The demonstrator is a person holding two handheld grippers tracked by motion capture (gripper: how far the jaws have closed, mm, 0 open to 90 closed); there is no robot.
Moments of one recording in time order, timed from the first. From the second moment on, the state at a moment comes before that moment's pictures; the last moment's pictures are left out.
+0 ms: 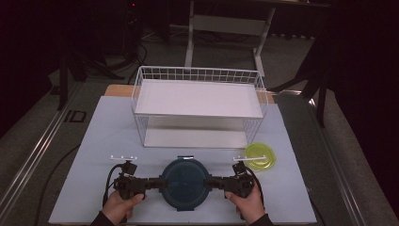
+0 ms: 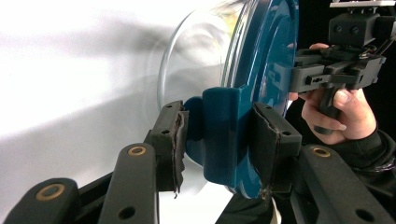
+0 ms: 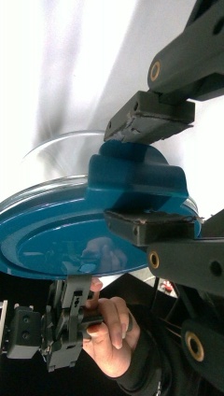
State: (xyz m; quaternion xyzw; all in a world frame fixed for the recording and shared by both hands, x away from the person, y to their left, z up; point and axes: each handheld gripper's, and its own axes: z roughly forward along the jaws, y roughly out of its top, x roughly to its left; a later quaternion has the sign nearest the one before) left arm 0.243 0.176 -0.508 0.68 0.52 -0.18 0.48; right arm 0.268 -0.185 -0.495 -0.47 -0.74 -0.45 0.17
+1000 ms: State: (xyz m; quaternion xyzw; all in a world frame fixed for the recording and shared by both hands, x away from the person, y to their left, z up) left arm 0.272 0.166 -0.419 0.68 0.49 -0.15 0.53; right arm 0.287 -0.197 -0.408 -0.45 -0.73 -0.50 0.12
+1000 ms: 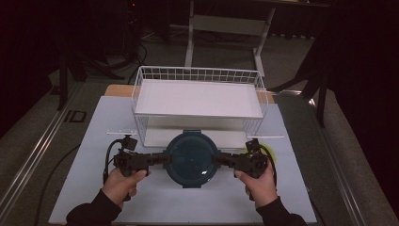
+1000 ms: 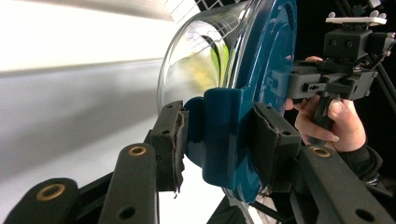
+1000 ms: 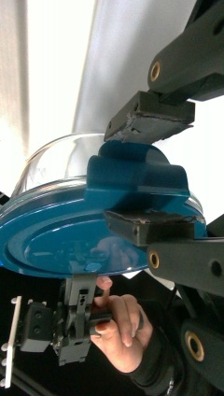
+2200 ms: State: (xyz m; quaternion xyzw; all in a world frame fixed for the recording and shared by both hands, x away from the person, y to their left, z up) left arm 0.382 0.155 -0.329 0.67 0.48 -0.11 0.56; right arm 0.384 -0.207 -0.321 -0.47 -0.70 -0.53 0.09
